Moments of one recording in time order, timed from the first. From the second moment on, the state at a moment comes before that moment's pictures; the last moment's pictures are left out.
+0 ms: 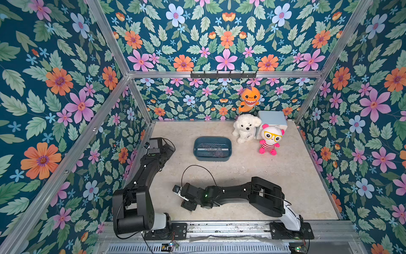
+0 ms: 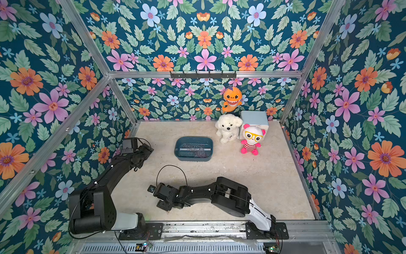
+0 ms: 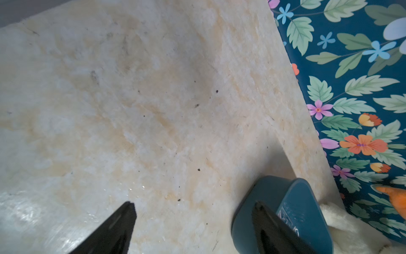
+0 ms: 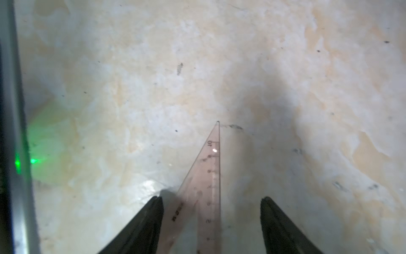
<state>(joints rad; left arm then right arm) 0.06 1.39 0.88 -0.35 0.04 -0.86 1.35 2.17 1.42 -0.16 0.15 0.03</state>
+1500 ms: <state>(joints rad) -0.11 1.41 0.62 -0.21 0.22 -0.86 1.26 1.94 1.09 -0.12 0.10 0.09</state>
